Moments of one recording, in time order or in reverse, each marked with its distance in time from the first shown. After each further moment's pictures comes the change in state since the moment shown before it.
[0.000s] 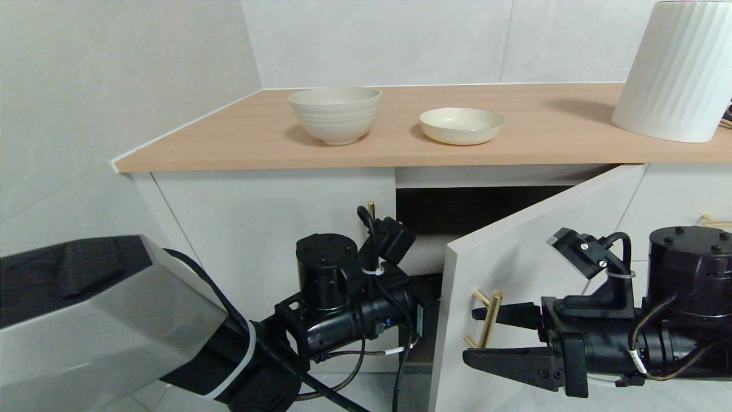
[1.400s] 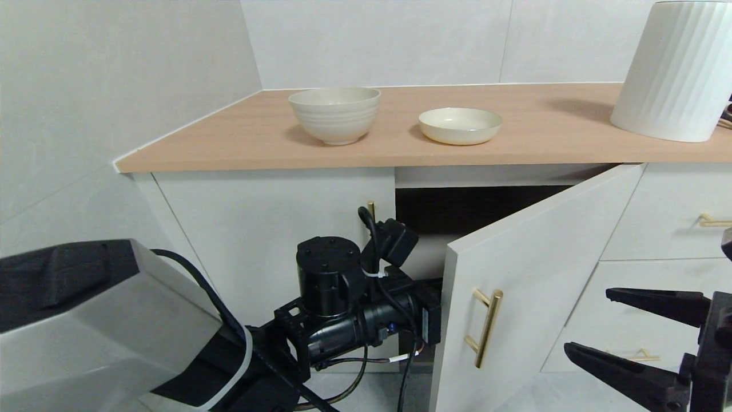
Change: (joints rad) left arm -0.028 -0.019 0.013 -0.003 0.002 -0.064; right arm 0.159 -0.513 -0.084 0.641 -0.740 -0.235
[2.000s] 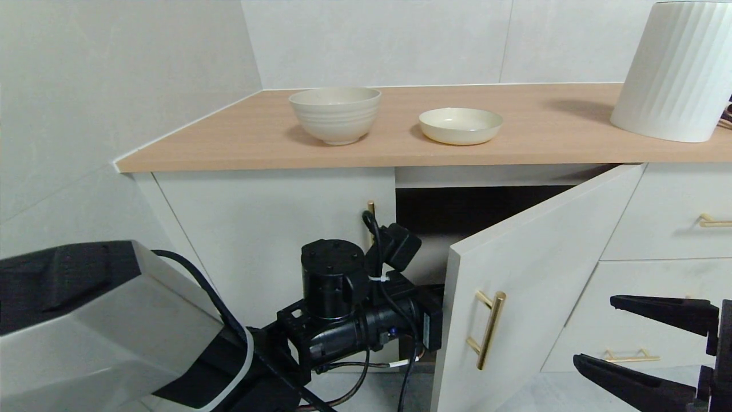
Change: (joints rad) left arm -0.007 0.003 0.000 0.033 -0.004 -0.001; right arm 0.008 -0.031 0.019 0.004 0.026 0.010
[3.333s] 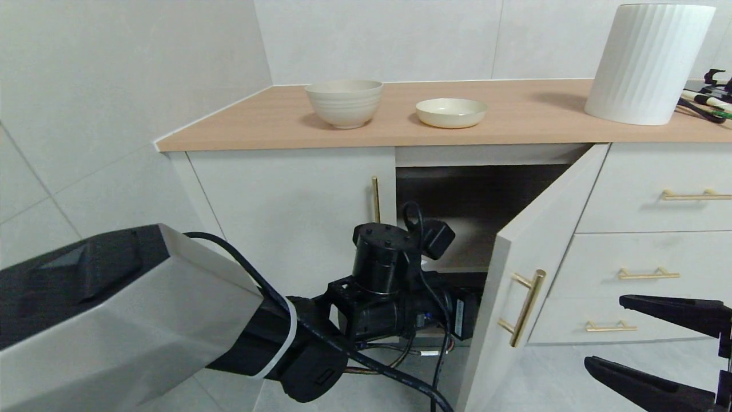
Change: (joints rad) left arm -0.043 0.071 -0.274 0.351 0.001 -0.097; right arm 0.000 -0.031 0.008 0.001 0.000 0.000
